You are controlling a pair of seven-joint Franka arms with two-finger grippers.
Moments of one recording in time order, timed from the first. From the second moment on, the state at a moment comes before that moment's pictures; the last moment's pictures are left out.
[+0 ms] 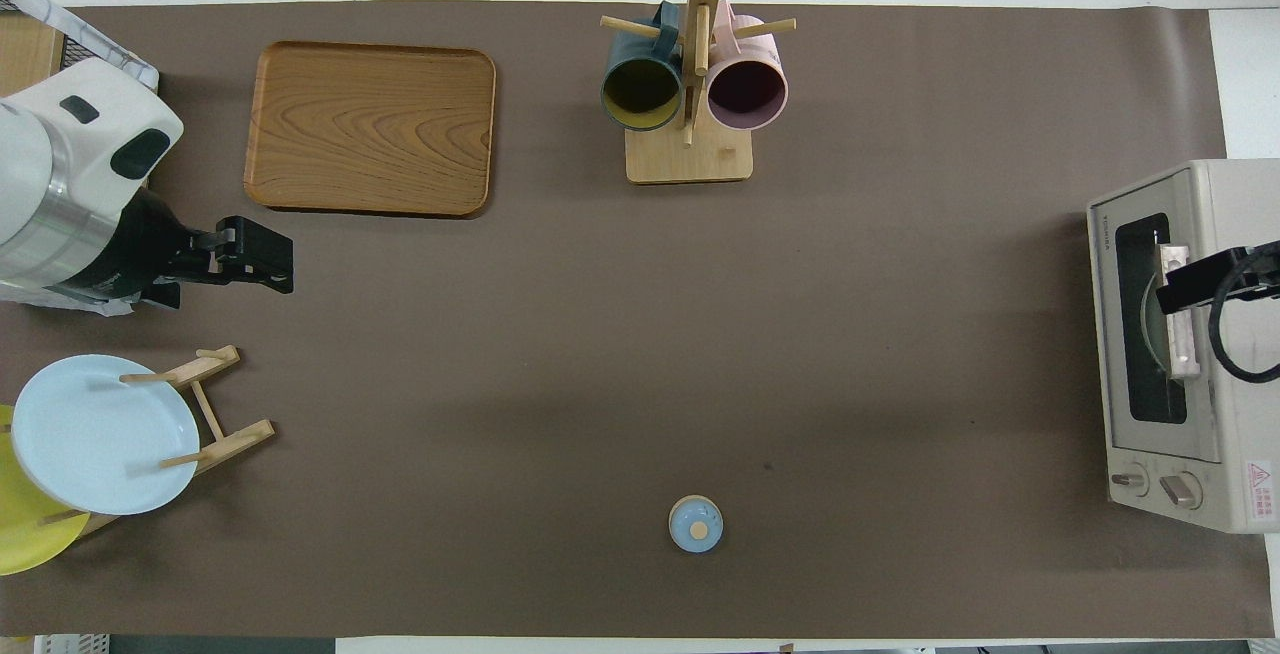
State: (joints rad) left arm -0.17 -0.03 -0.06 -1.64 -0.06 1.51 -0.28; right arm -0.09 -0.04 0.00 -1.64 -0.02 1.47 -0.20
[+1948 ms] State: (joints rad) left arm -0.17 -0.03 -0.06 -1.64 -0.06 1.51 -0.28; right arm 0.01 -0.03 -0.04 -1.58 -0.02 1.47 -0.09
